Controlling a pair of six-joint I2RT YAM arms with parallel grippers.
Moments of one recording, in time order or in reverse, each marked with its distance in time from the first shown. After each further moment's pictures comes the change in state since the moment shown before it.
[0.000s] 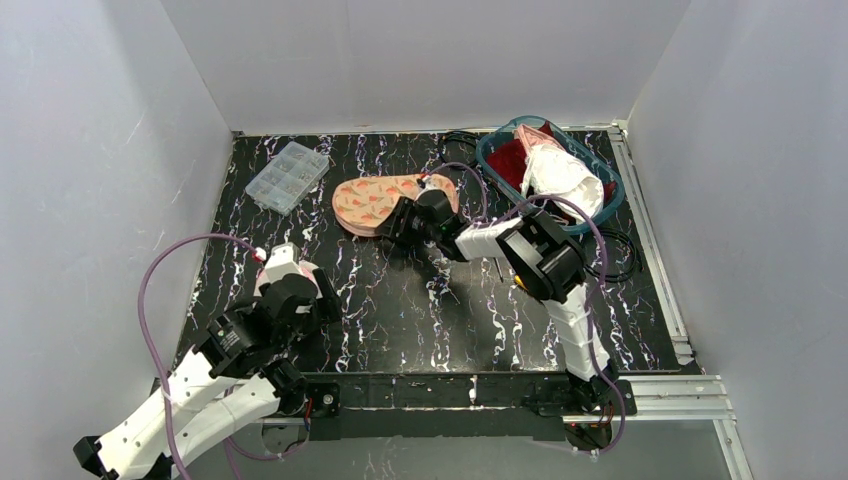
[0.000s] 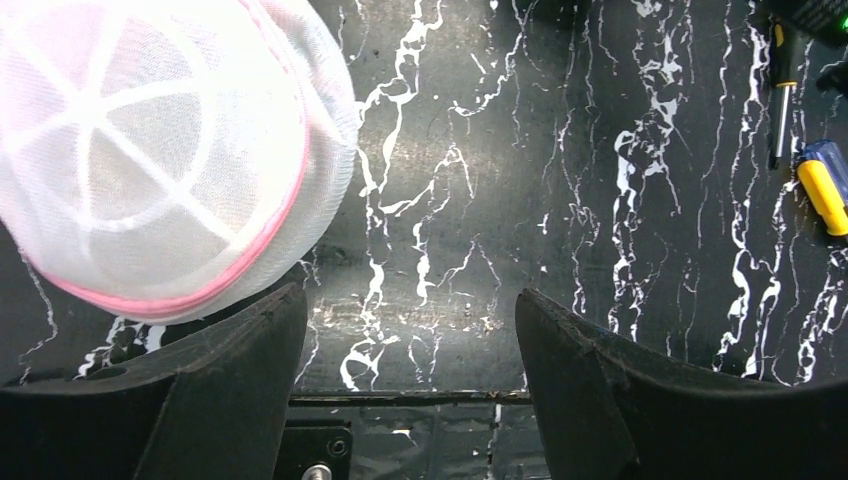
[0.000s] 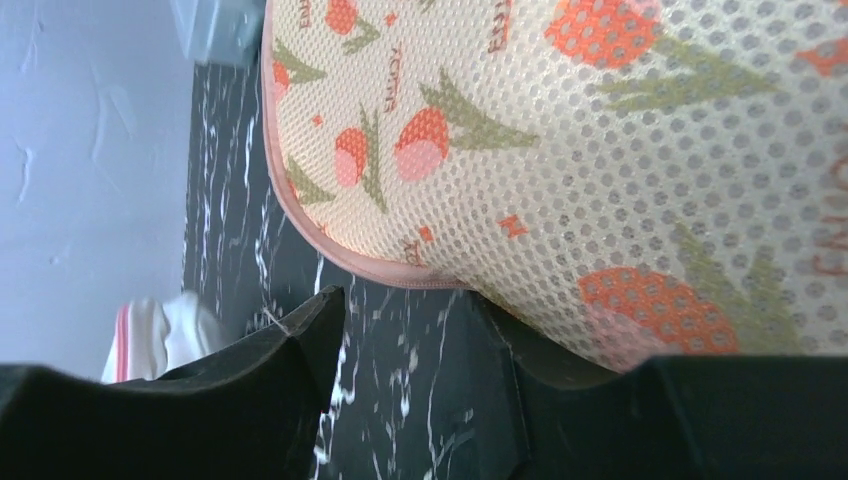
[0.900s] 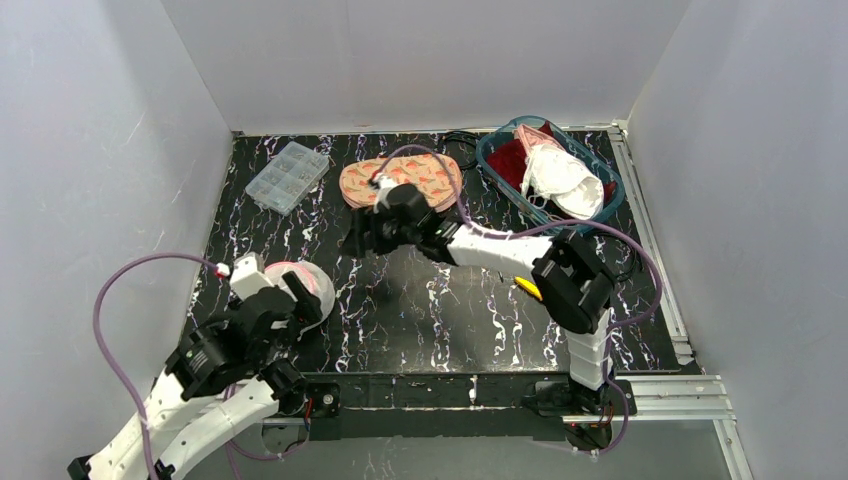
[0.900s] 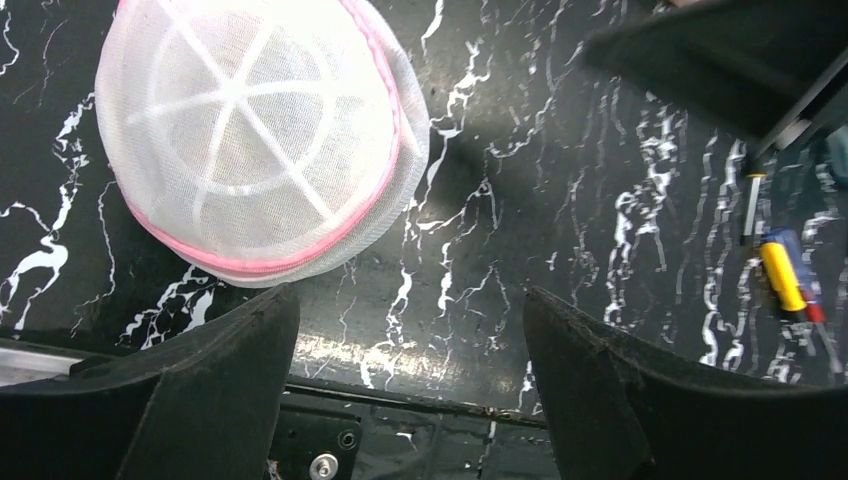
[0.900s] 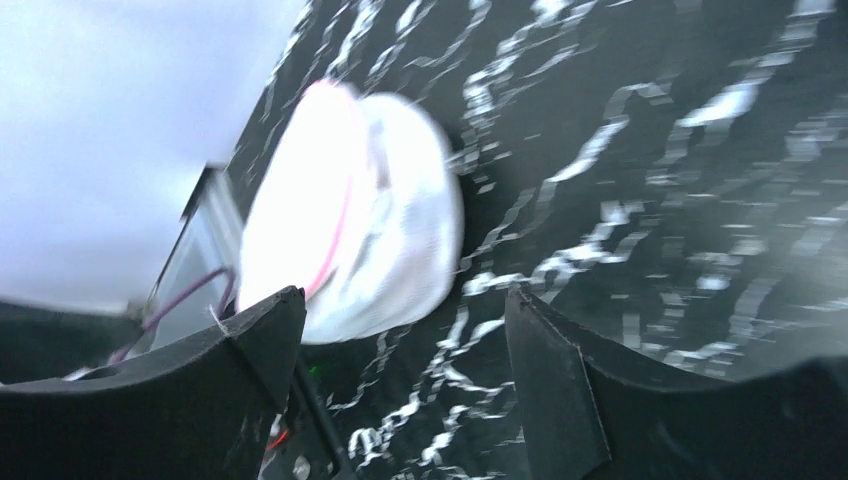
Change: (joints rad) left arm 0.002 -0.095 0.066 -0.190 -0.124 -0.141; right arm 0.152 -0.246 0.126 -0.370 -0.063 -0.248
